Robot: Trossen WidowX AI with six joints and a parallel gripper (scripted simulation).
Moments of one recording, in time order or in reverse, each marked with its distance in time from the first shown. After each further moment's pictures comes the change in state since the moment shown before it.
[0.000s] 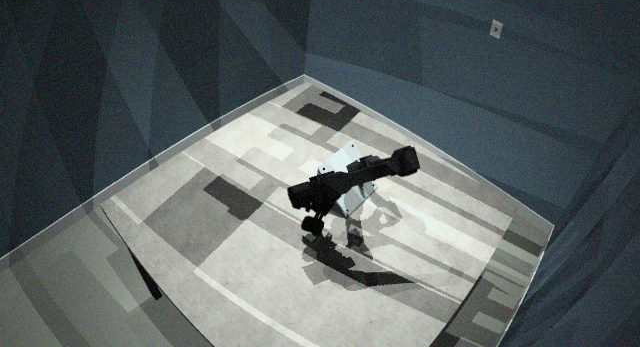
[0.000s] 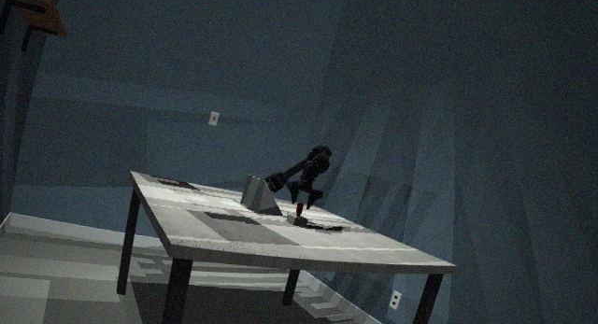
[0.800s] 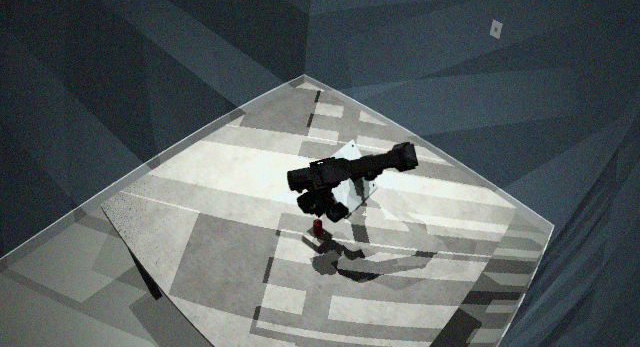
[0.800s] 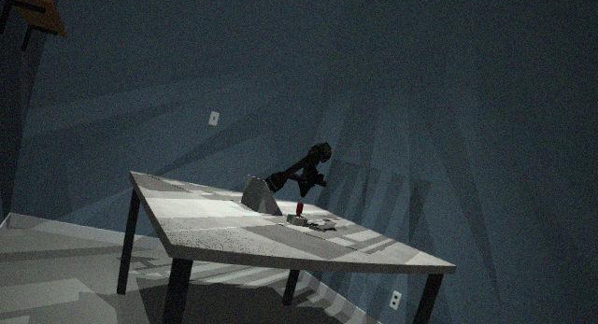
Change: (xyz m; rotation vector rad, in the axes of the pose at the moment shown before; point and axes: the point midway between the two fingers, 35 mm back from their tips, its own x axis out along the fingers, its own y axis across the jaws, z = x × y) arm -0.047 0.001 0.005 -1.100 -0.025 0.009
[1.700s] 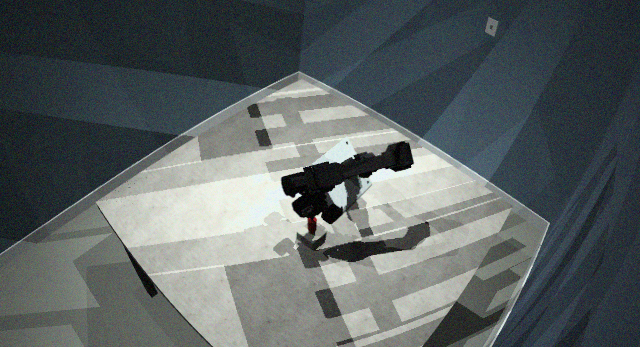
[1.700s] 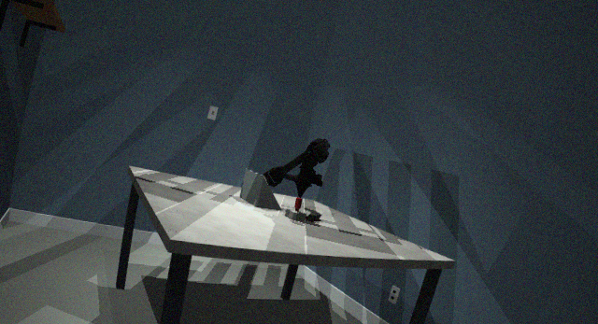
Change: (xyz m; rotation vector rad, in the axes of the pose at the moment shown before) arm 0.026 -0.001 0.000 -0.100 0.000 0.001
